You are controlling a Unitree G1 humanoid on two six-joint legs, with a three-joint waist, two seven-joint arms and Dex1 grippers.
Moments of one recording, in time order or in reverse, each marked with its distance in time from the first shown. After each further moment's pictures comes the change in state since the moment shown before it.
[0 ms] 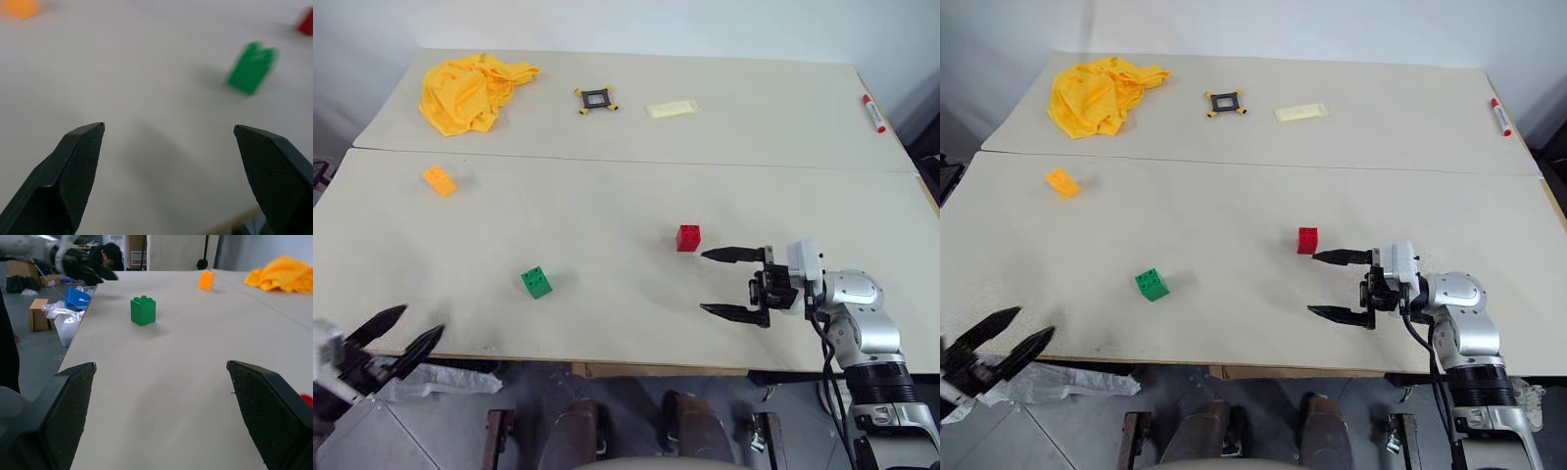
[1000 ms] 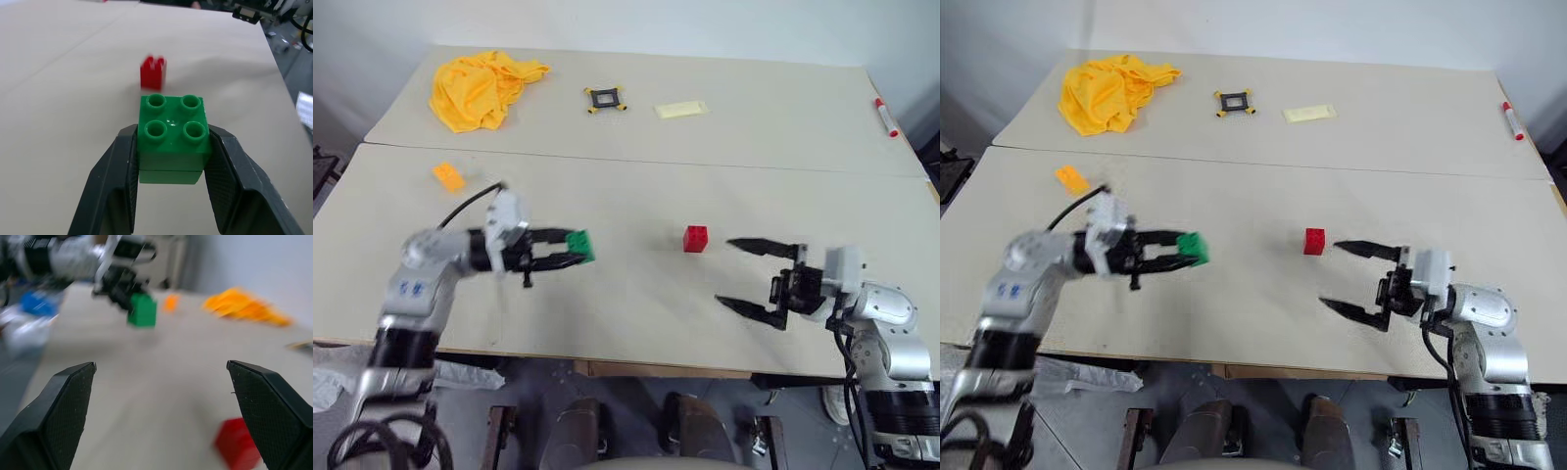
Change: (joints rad) left arm -0.950 -0.075 -0.659 0.373 0.260 -0.011 -0.246; right arm 0.144 0.031 -0.153 -0.225 0.090 0.026 -0.279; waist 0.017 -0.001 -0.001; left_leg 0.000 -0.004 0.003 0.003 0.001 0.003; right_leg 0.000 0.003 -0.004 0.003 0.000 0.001
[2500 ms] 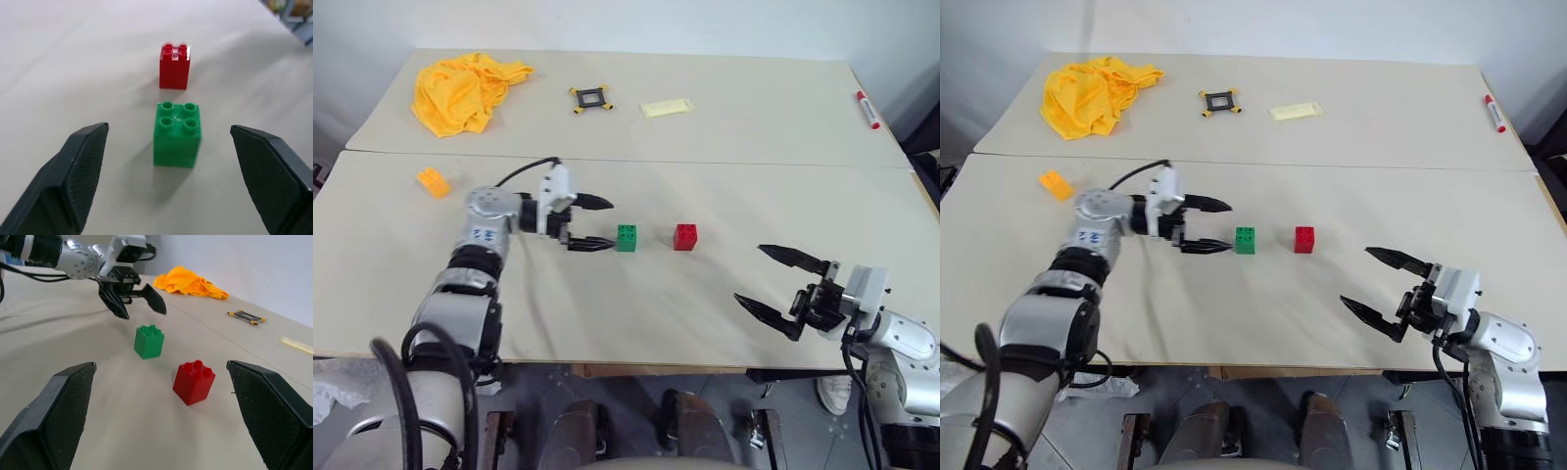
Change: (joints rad) left arm -0.211 -0.110 0.143 0.672 0.165 -0.447 -0.192; right arm 0.088 0.002 0.000 0.033 -0.062 -0.108 -0.028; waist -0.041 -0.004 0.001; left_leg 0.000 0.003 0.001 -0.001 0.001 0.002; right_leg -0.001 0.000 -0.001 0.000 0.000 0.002
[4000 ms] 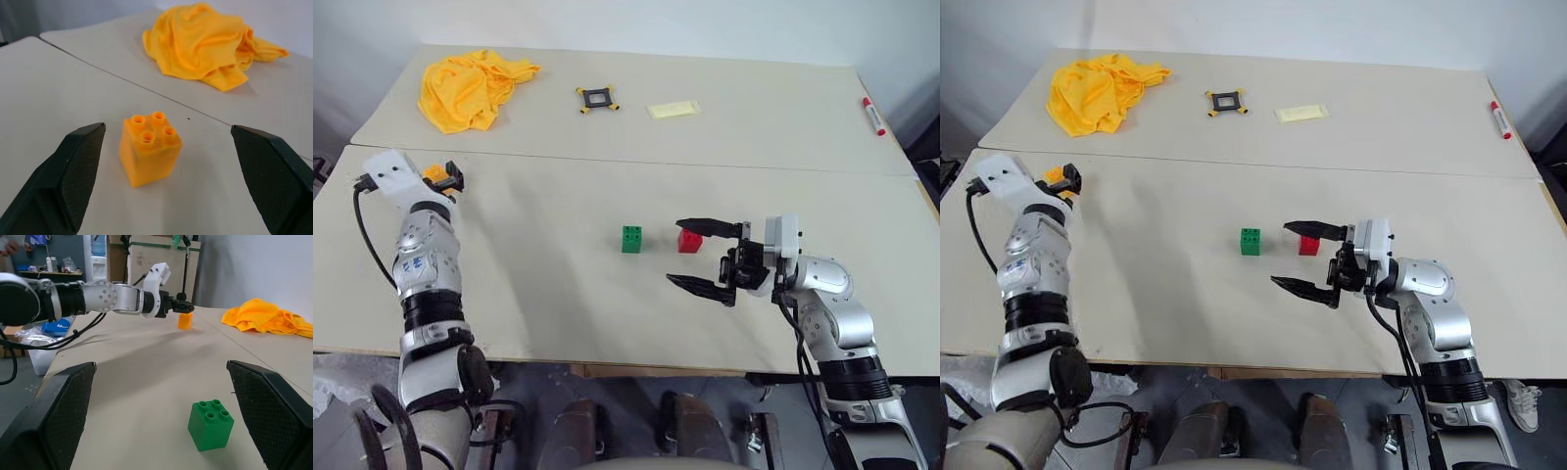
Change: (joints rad) left arm 0.079 -0.054 0.403 -0.251 -0.035 0.429 1.583; right arm -0.294 0.078 0.214 0.020 -0.012 0.211 0.016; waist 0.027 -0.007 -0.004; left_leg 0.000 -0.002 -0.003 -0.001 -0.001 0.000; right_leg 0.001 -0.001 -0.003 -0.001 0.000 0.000
